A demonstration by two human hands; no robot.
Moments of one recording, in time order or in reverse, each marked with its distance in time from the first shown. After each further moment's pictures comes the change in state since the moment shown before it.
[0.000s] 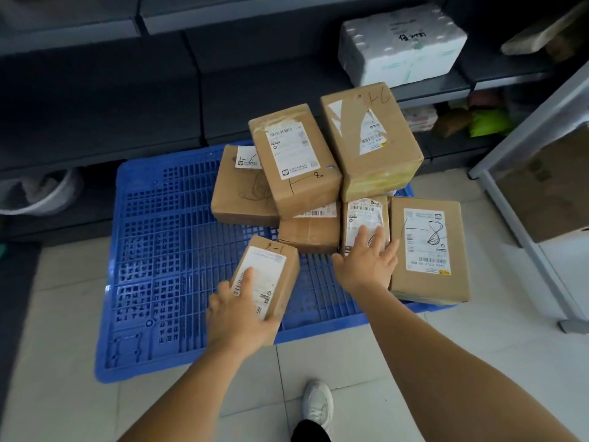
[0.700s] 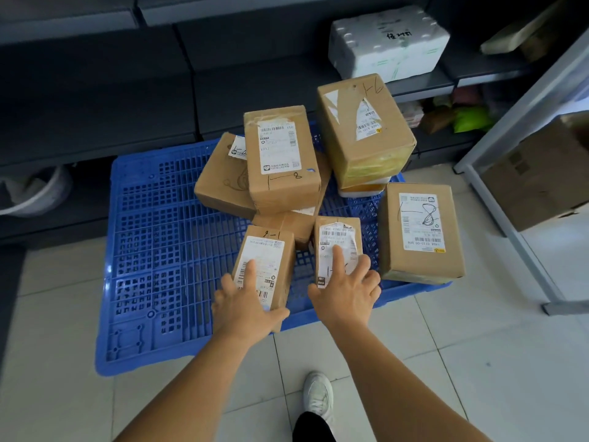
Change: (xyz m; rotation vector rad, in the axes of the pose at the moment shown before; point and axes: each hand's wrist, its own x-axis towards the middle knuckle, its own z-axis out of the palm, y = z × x) left_hand -0.007 -0.011 0.010 -0.037 -0.060 0.012; right_hand -0.082 -0.007 0.046 -0.009 0.058 0.027
